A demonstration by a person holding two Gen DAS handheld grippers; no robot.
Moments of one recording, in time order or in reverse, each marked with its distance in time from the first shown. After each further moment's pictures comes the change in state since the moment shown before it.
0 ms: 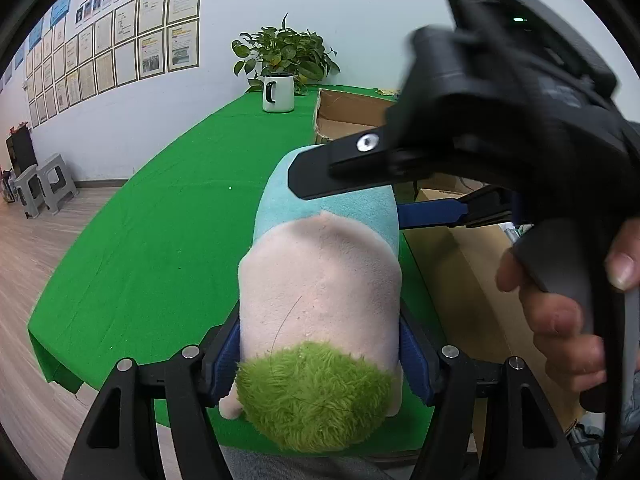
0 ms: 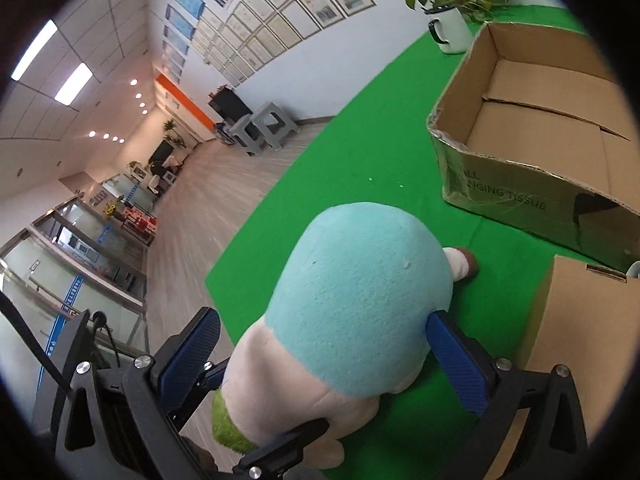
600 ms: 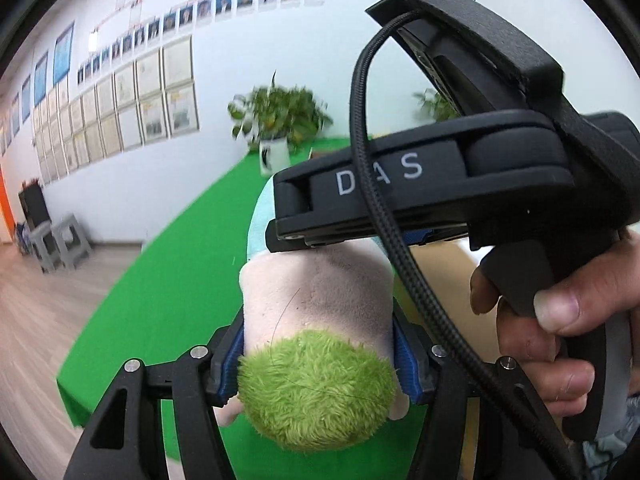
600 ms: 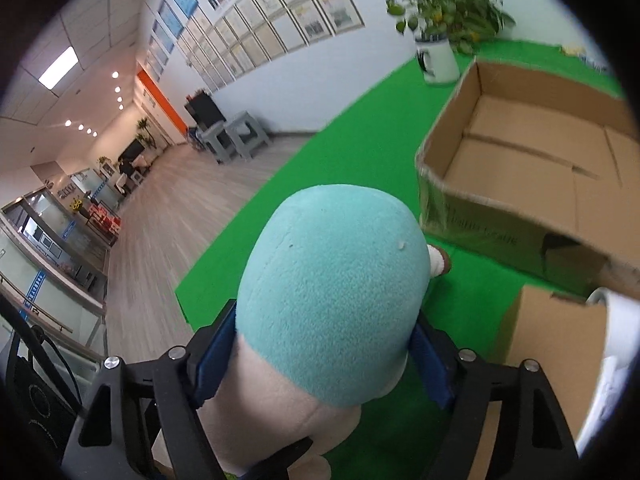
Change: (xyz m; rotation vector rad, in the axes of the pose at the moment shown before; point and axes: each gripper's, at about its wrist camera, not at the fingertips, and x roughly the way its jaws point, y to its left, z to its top) left arm -0.024 -0.035 0.033 0.118 -0.218 0.061; right arm -0.028 0.017 -0.001 -0.097 -0.135 -0.150
